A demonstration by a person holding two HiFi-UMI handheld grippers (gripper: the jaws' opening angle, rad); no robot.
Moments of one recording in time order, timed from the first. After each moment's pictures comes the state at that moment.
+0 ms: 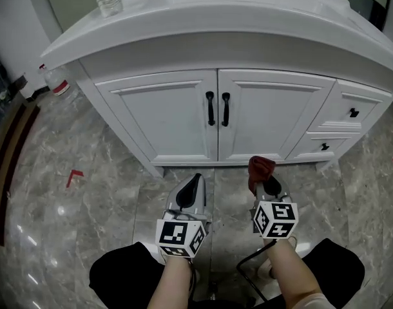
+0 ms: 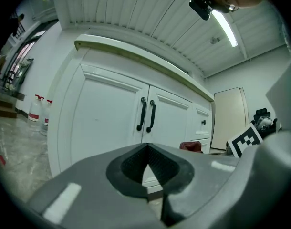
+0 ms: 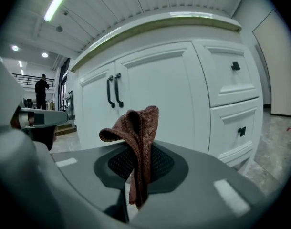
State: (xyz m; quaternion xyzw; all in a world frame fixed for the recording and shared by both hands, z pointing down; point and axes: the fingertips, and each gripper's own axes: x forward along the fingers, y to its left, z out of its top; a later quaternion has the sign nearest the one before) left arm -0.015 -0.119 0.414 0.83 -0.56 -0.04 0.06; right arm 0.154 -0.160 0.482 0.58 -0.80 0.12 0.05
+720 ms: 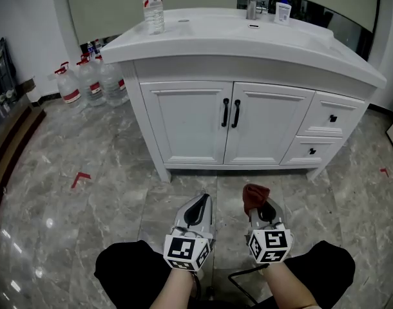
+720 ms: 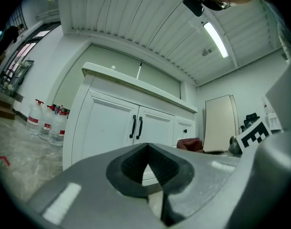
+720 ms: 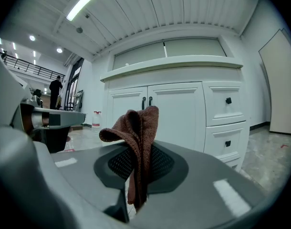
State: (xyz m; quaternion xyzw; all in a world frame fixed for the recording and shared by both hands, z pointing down) left arm -0.033 0.023 0.376 0.84 -0.53 -0.07 0.03; right arm 0.106 0.002 0.419 0.57 -0.82 0.04 0.05
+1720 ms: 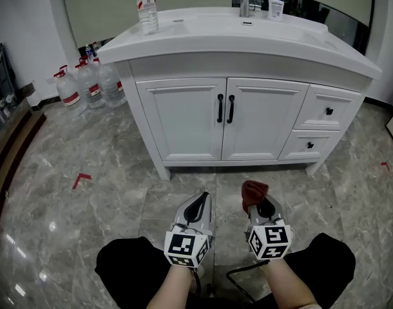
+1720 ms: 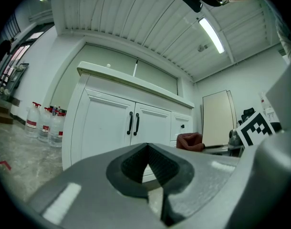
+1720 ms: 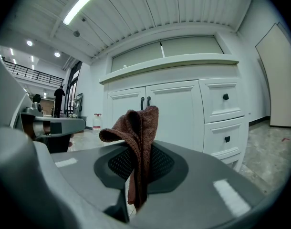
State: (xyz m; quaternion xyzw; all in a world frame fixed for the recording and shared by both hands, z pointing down) left arm -0.024 0.030 0.386 0.85 -0.53 -0.04 0.02; right arm 0.113 0.010 0.421 0.57 -0.82 0.05 0.03
